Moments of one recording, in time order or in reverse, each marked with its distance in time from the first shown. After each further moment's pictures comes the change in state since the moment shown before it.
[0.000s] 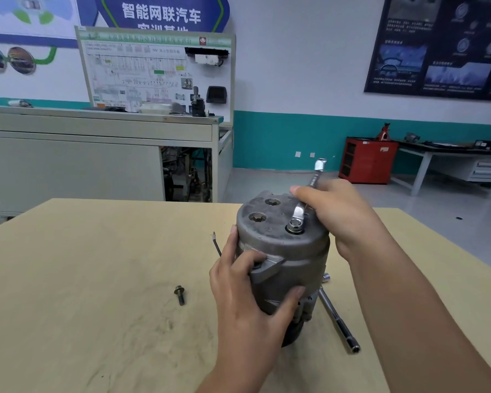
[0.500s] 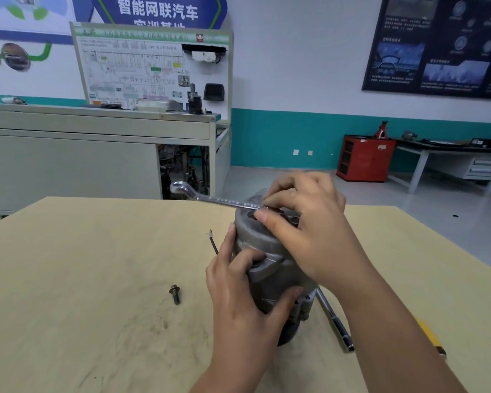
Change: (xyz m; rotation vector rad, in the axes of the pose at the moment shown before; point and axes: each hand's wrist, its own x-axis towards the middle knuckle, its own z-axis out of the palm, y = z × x) left_hand 0.000 -0.002 0.002 0.023 -0.006 0.019; right_hand -0.031 0.007 0.011 -0.502 0.029 -0.704
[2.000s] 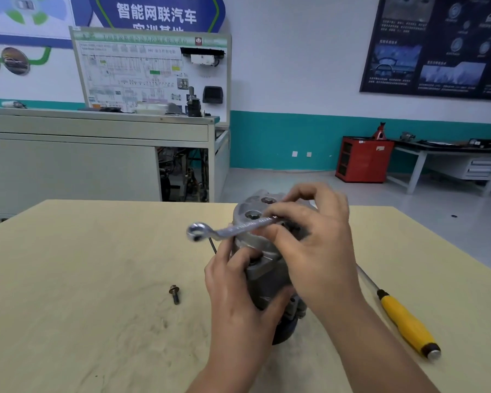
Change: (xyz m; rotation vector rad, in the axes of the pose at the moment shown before) left_hand 0.001 0.000 -0.001 0.052 -0.009 -0.005; right_hand -0.023 -0.014 0.006 0.173 0.272 0.102
